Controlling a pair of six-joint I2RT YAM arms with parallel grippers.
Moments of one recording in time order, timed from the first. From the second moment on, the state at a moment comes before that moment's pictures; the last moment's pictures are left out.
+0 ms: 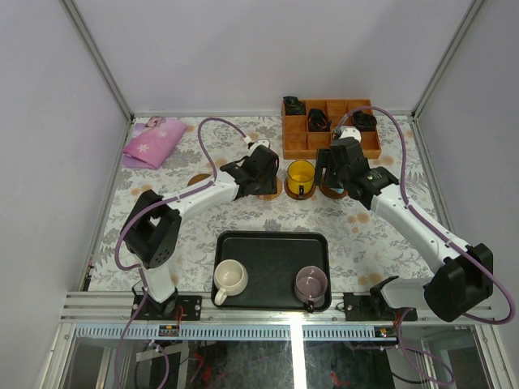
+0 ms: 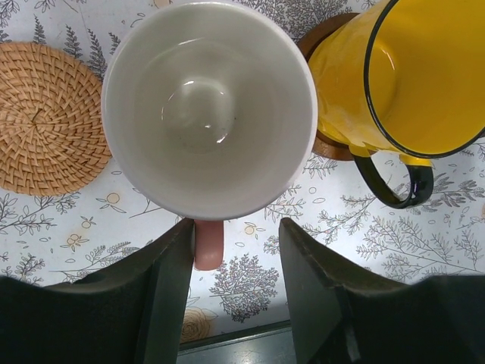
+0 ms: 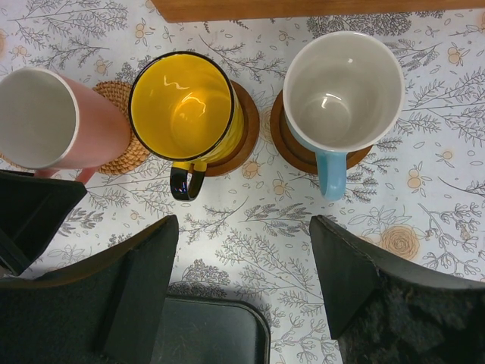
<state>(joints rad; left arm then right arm) -0.70 1.80 1.33 -0.42 -0.20 -0.63 0.49 1.31 1.12 -0.55 0.27 0.40</state>
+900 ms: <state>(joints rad) -0.71 1.66 1.27 -0.49 -0.23 -0.63 0.49 1.31 1.10 -0.53 0.24 0.41</state>
